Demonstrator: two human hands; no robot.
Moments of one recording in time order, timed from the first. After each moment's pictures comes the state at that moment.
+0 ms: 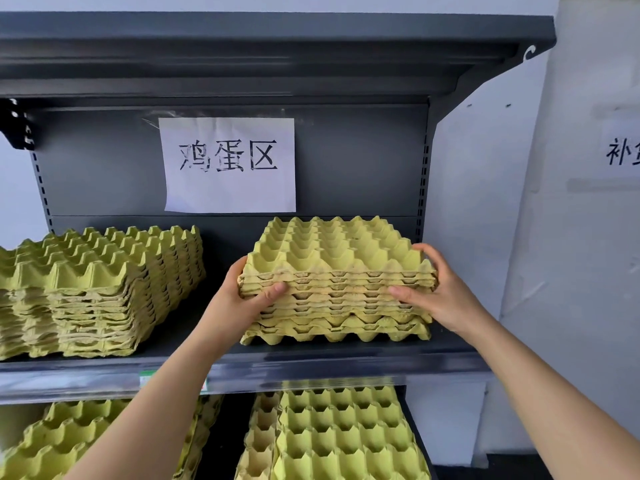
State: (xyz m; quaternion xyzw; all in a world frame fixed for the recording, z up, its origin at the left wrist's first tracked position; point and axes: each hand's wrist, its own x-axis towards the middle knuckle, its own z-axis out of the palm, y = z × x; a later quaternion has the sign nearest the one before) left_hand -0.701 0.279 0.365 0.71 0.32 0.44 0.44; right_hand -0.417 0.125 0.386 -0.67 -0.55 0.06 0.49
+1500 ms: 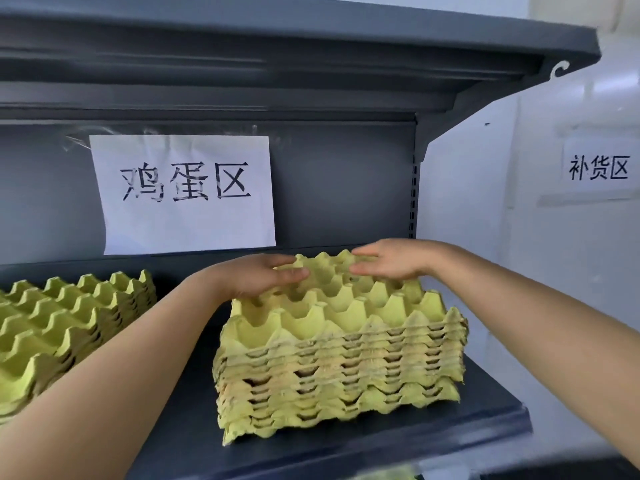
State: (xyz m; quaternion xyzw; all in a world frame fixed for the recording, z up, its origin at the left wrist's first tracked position) left_hand -0.622 0.387 0.480 0.91 0.30 0.11 0.27; right_hand -0.418 0.244 0.503 -0.80 -0.59 0.02 0.05
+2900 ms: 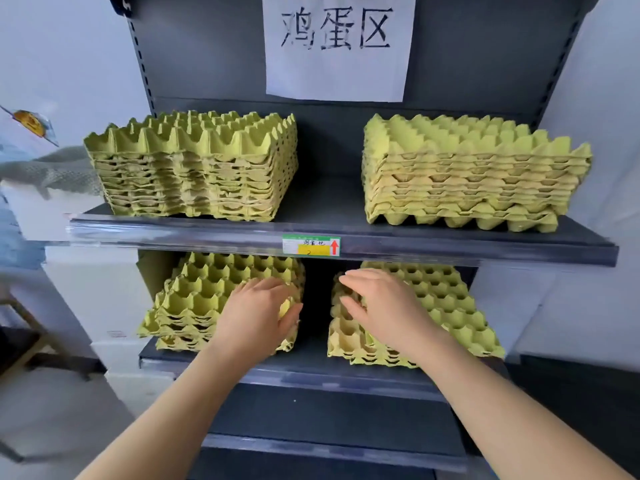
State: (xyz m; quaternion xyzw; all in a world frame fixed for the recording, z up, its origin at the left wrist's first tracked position) left_hand -0.892 0.230 0.236 0.88 0.39 0.26 -0.02; right_hand -0.688 0.154 0.262 -0.65 -0.73 -0.07 0.20
